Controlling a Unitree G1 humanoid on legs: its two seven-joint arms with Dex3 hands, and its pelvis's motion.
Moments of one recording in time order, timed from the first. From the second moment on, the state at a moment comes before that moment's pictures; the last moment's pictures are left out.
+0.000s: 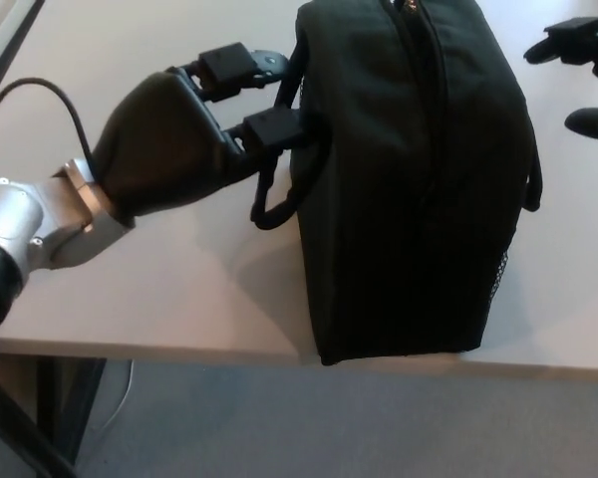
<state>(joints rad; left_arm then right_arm) -1.05 0.61 -0.79 1.01 1.14 -0.73 1.12 -0.86 -0.80 0.36 0.54 -0.75 -0.32 -0.01</state>
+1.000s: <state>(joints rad) -1.04 0.71 -0.85 0.95 1.20 -0.76 1.26 -0.83 -0.79 0.36 0.50 -0.80 -0.29 -0.03</state>
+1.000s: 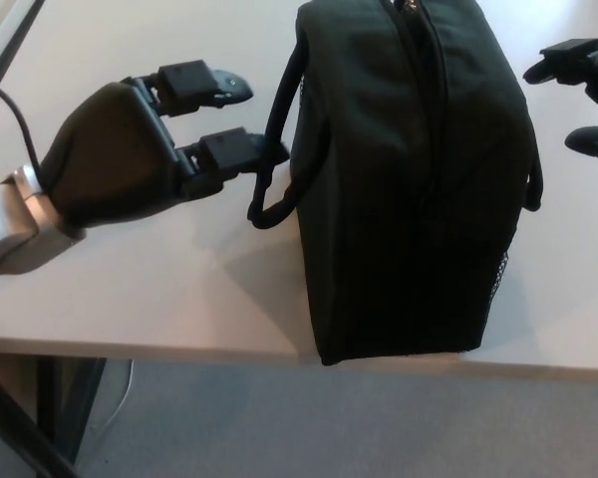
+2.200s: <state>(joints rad) -1.07 0.70 -0.80 0.84 1.22 -0.76 1.36 -0.87 -0.89 0.45 0.61 -0.93 -0.52 -0.31</state>
